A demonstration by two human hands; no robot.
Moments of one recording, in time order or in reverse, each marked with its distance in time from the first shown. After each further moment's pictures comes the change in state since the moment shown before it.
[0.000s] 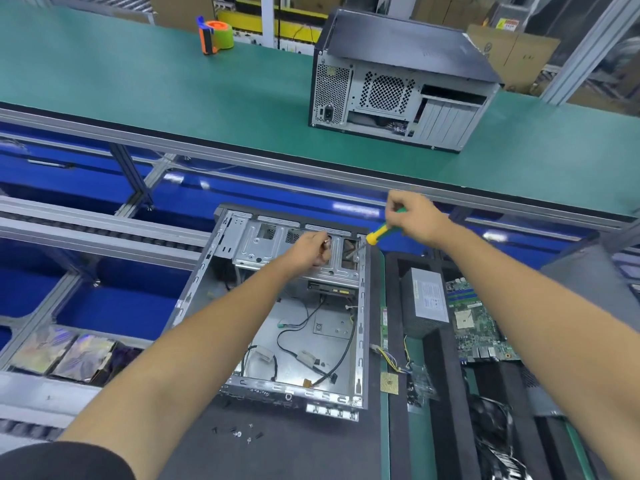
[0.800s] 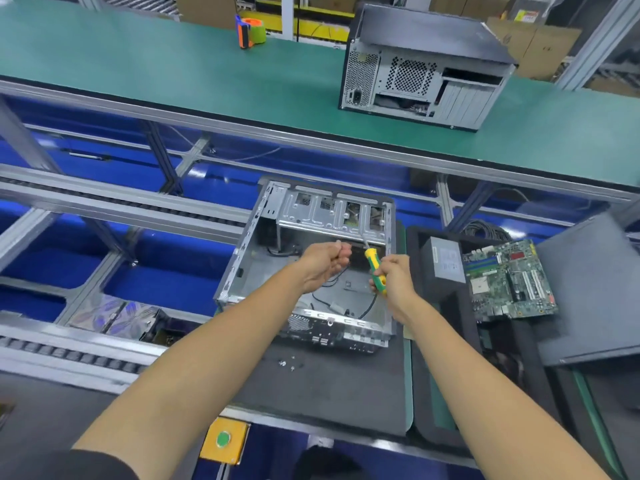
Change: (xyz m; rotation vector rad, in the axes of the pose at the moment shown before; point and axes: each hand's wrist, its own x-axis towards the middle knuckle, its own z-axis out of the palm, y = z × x) left_hand -0.129 -0.052 0.012 -0.424 0.140 -0.131; right_hand -0.153 -0.023 0.193 0.876 0.335 0.520
